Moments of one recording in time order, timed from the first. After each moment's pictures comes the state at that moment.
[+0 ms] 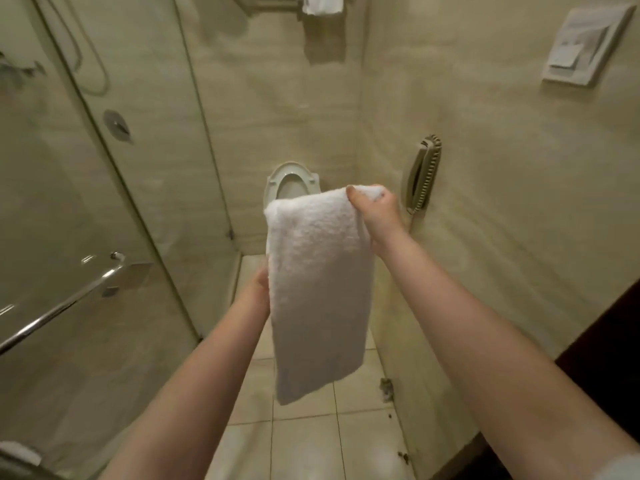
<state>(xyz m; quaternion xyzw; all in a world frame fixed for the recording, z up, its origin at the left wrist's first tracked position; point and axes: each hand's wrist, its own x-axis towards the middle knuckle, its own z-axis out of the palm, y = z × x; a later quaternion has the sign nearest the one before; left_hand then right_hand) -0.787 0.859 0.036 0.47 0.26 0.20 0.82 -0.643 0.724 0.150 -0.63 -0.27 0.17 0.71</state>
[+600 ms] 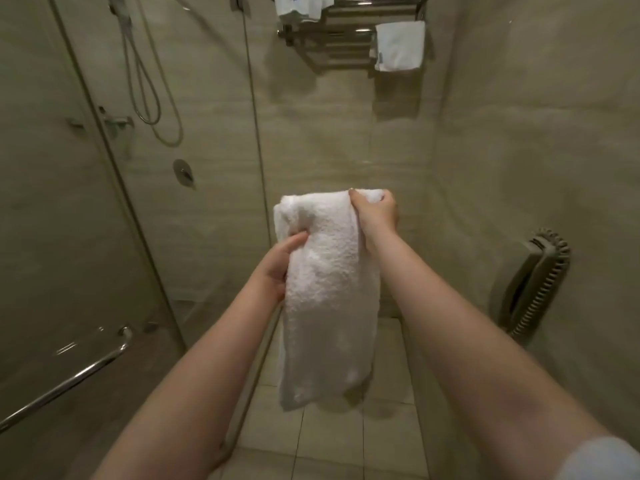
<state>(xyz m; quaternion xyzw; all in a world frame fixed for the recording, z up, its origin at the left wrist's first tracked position) -0.656 1.057 0.156 0.47 0.21 0.30 0.80 -0.502 1.015 0.205 -0.65 -0.28 0.14 0.69</state>
